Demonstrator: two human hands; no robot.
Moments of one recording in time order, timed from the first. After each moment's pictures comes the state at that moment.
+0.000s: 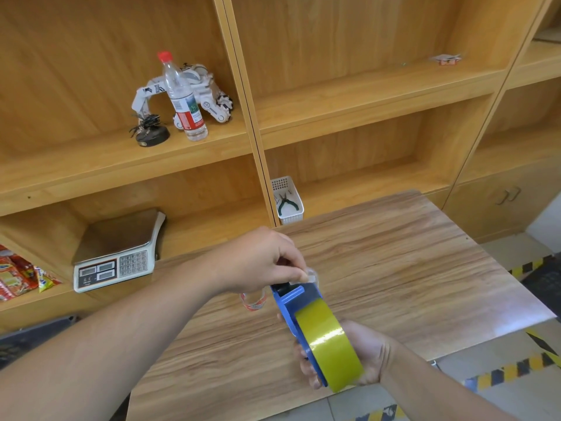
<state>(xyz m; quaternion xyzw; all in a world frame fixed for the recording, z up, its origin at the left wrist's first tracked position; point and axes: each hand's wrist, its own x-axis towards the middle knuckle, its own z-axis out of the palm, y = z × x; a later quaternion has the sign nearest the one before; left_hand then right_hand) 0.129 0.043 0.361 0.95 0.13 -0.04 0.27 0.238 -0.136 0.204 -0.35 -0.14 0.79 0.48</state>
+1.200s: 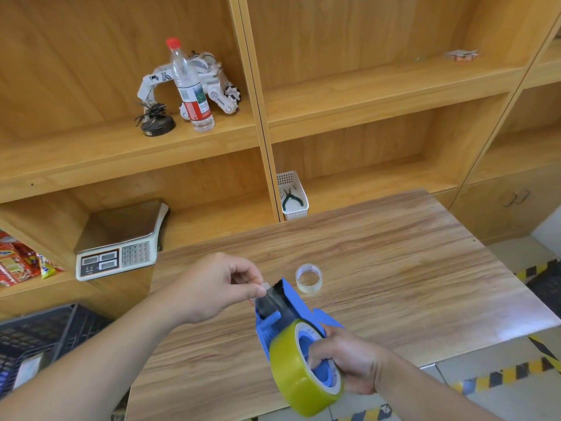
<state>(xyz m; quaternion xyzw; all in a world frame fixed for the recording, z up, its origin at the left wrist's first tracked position) 0.055 0.059 0.330 0.89 0.29 0.00 0.35 0.221 -0.125 0.198 -0.48 -0.19 0.75 0.42</state>
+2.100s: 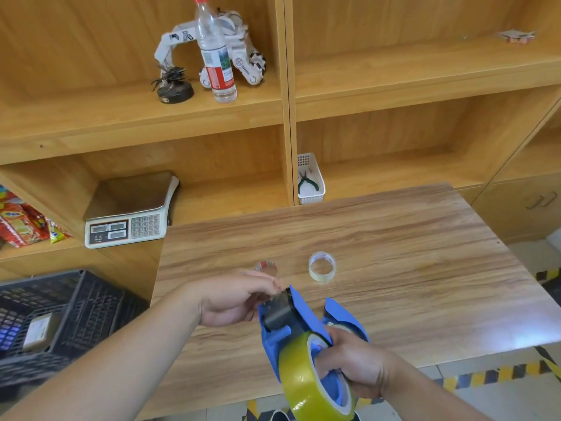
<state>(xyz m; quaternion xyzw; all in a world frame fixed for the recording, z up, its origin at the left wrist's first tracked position) 0.045 0.083 0.255 0.52 0.35 -0.11 0.77 0.202 -0.105 0.196 -0.47 -0.26 0.75 0.38</state>
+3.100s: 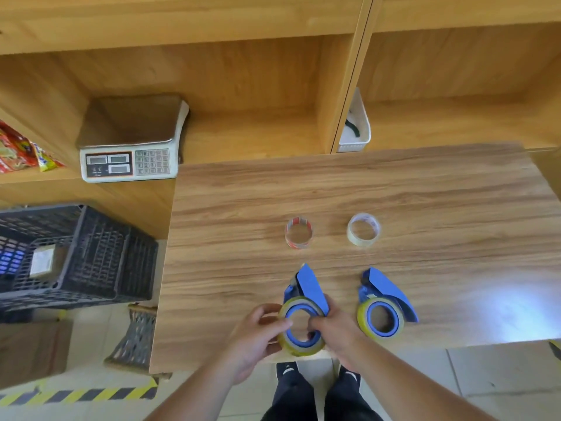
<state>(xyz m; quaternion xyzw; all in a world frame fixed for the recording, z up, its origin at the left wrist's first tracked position) -0.057 0.056 0.053 0.34 0.55 0.03 0.76 0.119 -0.020 0.037 -0.74 -0.12 0.60 0.29</state>
